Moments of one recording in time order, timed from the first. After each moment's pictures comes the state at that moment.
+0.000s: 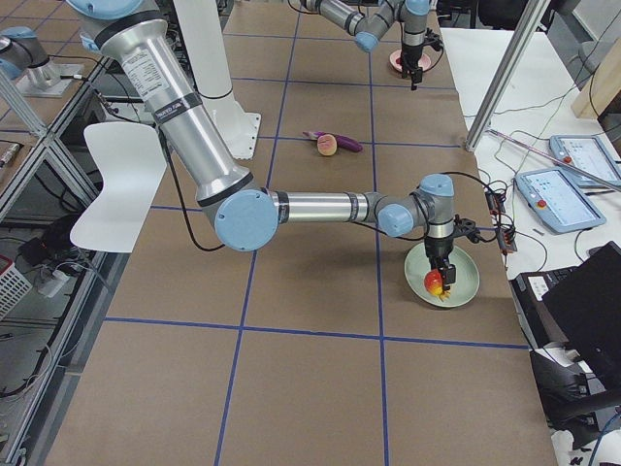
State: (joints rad) left arm -0.88 -2.58 -1.12 -1.72 -2.07 -1.25; right arm 1.16 -1.03 1.02 -1.16 1.80 0.34
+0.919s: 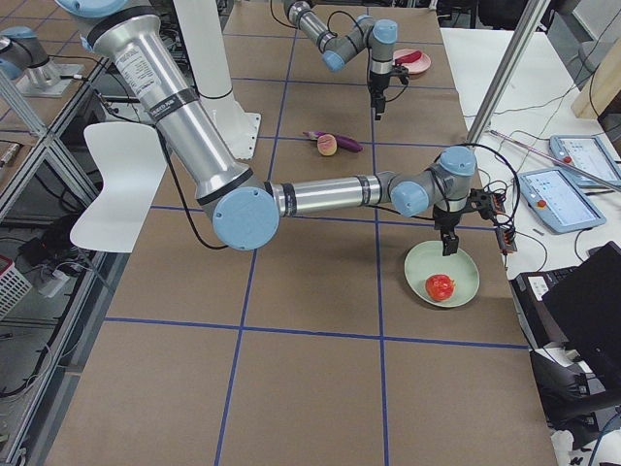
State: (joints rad) left arm -0.70 -2.60 -1.19 -1.72 -2.07 -1.18; right arm 1.24 -1.01 1.15 -1.24 2.21 0.51
